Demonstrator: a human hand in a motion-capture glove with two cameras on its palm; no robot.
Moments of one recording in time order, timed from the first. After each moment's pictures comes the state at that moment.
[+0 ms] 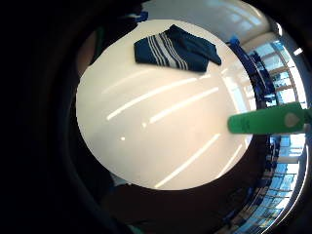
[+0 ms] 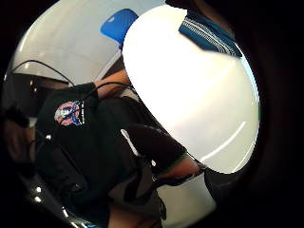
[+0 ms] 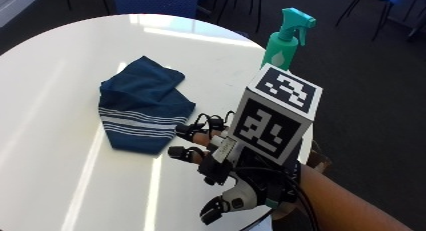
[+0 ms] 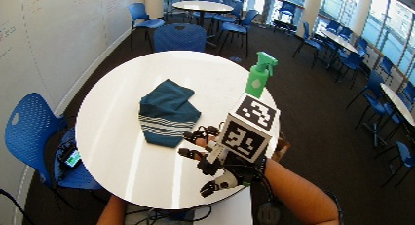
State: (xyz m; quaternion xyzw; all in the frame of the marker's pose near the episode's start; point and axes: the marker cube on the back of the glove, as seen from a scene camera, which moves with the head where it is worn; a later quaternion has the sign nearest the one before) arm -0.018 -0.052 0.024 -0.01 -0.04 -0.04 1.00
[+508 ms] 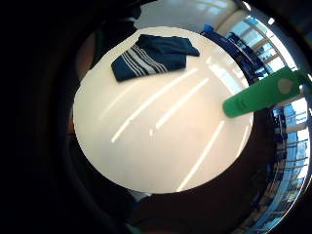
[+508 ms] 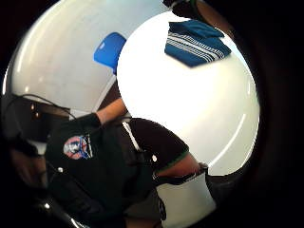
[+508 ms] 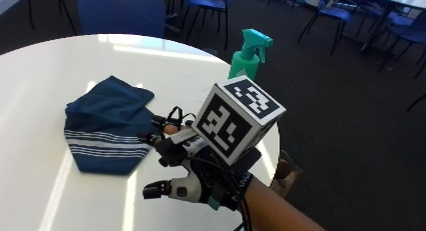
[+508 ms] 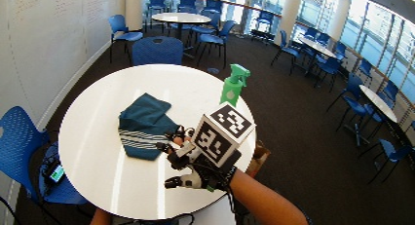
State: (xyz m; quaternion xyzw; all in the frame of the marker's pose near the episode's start) arm -0.041 -0.101 0.055 0.04 -0.11 0.09 0.99
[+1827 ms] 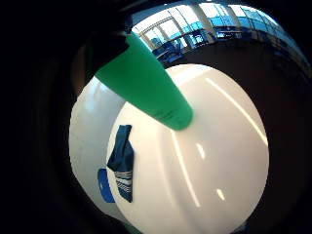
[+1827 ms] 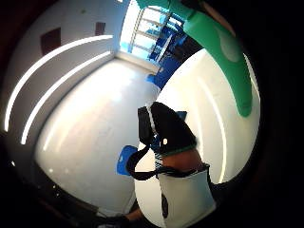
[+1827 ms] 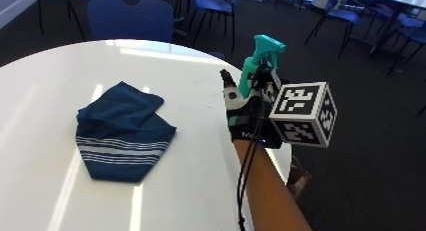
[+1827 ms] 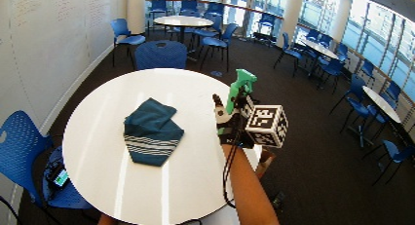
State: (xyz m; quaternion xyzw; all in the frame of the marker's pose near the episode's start) arm 0.124 -0.091 0.059 0.37 -0.23 0.53 0.73
